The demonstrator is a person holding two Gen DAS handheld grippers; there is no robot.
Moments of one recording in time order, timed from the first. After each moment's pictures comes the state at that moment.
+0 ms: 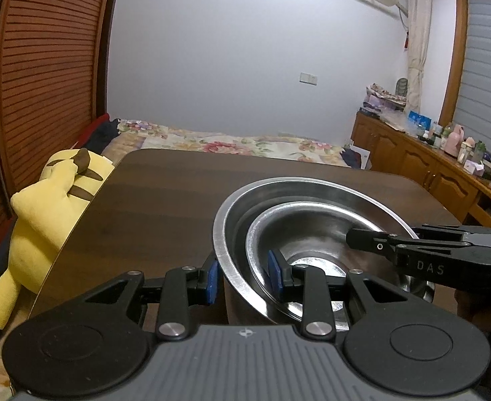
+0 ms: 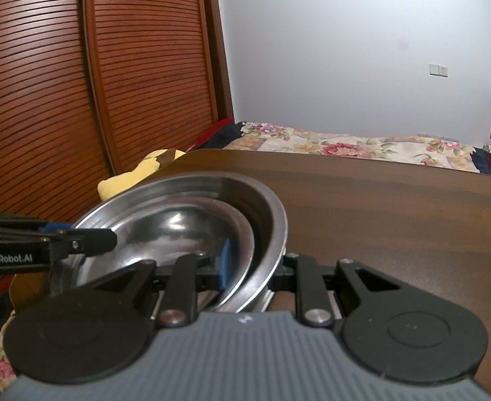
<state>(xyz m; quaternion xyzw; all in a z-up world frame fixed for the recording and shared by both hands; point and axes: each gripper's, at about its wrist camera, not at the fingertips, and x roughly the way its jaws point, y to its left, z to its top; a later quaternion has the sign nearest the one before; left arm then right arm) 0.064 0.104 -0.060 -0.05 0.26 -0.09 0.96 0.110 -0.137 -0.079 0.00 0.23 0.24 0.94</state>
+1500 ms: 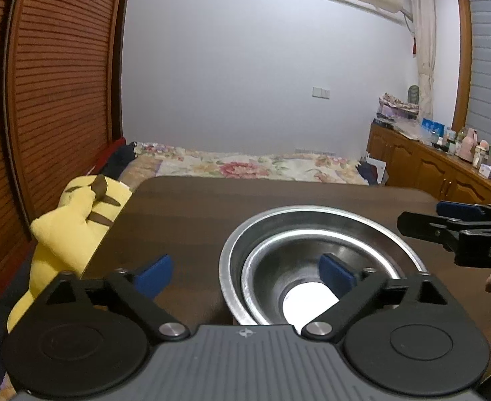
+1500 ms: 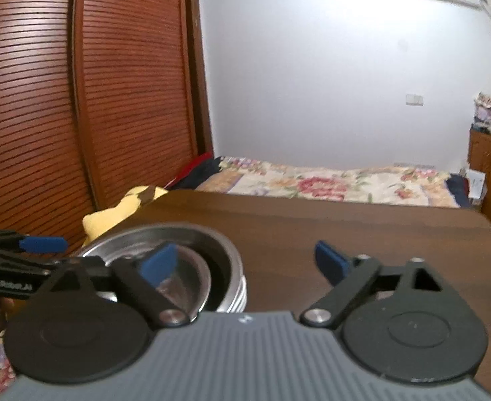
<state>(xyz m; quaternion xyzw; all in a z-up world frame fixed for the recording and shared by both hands) 0.052 0.087 -0.041 -0.02 0.23 -0.05 0.97 0.090 -0.163 -0.051 0.01 0.16 0.20 0.97</state>
